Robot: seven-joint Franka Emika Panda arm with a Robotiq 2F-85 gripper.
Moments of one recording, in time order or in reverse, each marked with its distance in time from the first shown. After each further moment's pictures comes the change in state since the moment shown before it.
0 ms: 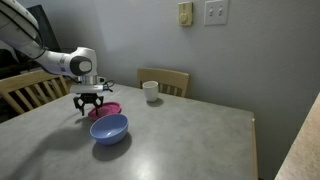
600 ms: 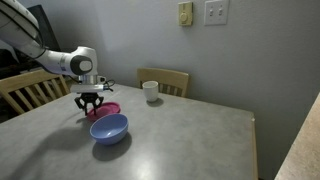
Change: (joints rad) arm -0.001 0.000 -0.001 0.007 0.000 -0.001 0.000
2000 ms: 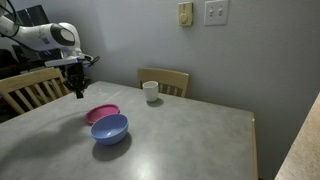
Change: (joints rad) arm 0.182 -0.118 -0.083 0.148 -0.140 -0.421 0.445
